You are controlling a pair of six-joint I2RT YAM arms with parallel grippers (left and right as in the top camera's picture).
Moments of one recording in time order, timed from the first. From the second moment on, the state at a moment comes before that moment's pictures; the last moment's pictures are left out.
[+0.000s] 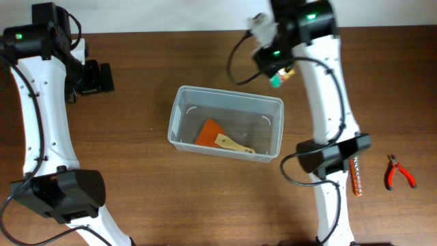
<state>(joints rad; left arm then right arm) 0.17 1.98 2.24 -1.61 -0.04 -0.04 0.32 2.39 2.88 -1.69 0.02 -0.45</state>
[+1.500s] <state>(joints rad) 0.17 1.98 2.24 -1.61 -0.04 -0.04 0.61 2.39 2.21 -1.48 -0.06 -0.51</state>
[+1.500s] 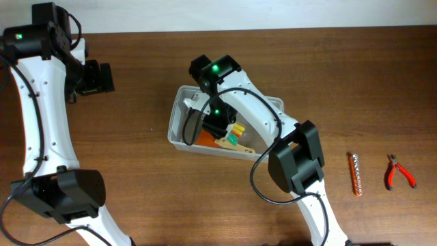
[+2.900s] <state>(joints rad) 0.17 1.98 2.24 -1.61 -0.04 -0.04 0.17 1.59 2.06 -1.69 0.02 -0.12</state>
